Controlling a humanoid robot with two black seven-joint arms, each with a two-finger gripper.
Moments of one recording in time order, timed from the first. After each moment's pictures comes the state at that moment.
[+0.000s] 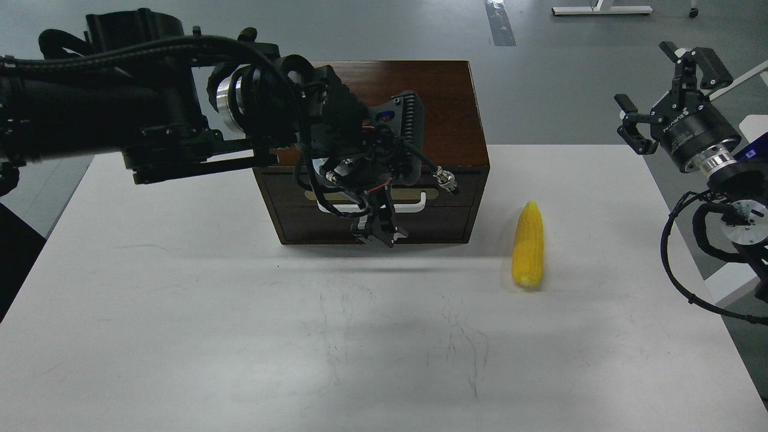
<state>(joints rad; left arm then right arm) -1.72 0.25 0.25 -1.28 2.05 -0.49 -0.49 0.85 -0.56 0.45 0.59 -0.02 0.49 0.47</state>
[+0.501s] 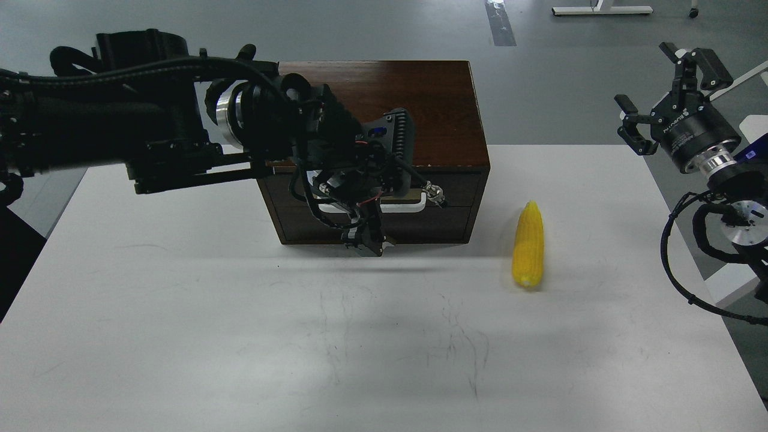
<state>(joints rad) -1.67 0.26 0.26 -1.27 2.09 -0.49 -0.49 0.85 -0.56 0.45 0.59 -0.02 0.49 0.47</state>
